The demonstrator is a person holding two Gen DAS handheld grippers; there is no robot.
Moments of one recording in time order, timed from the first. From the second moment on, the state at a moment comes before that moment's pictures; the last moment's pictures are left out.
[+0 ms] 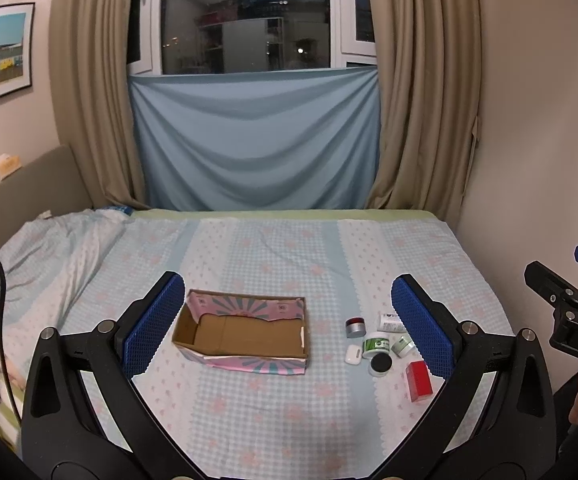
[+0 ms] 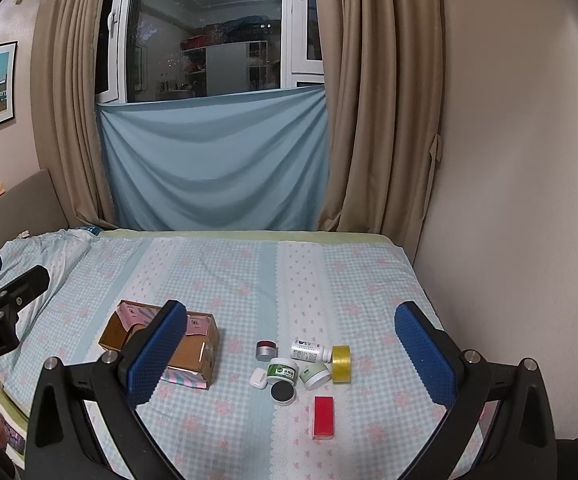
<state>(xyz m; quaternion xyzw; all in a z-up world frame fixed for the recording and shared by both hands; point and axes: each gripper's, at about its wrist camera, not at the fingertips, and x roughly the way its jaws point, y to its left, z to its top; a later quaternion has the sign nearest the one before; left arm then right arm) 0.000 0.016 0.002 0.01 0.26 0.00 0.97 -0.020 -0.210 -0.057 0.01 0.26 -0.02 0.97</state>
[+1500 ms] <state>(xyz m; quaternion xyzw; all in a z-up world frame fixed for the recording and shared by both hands) 0.001 0.016 0.006 0.01 0.26 -0.01 0.97 -0.024 -0.217 -0.053 0.01 0.26 -0.03 0.97</state>
